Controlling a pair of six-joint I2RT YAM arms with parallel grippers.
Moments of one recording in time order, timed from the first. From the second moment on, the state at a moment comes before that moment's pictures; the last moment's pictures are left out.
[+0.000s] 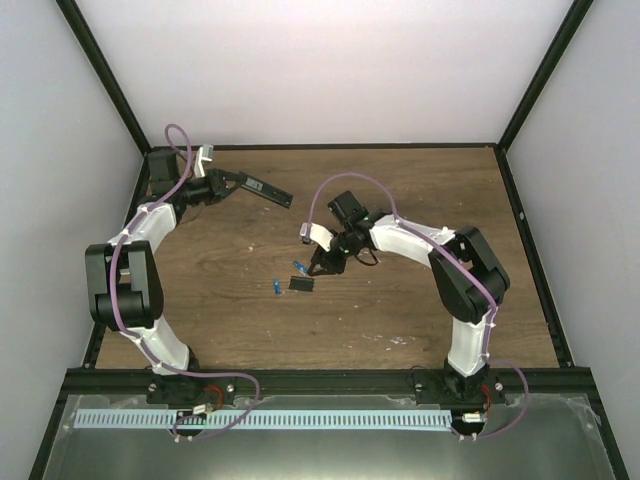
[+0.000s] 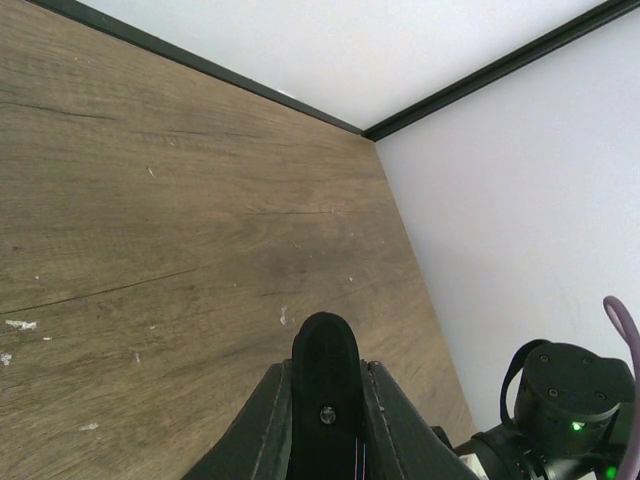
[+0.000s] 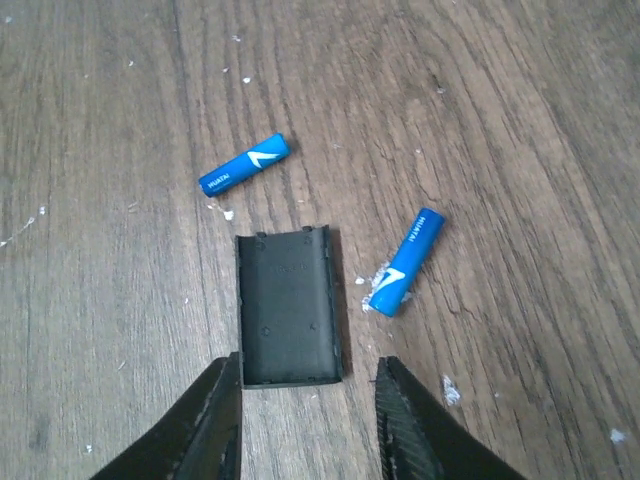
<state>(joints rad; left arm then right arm) 0.09 1.72 1.18 -0.01 1.03 -0.52 0.65 1.87 1.26 -0.49 -0.57 -0.51</state>
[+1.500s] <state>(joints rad) 0.09 1.75 1.19 -0.01 1.03 -0.52 0.75 1.97 1.26 -0.48 -0.51 -0.57</state>
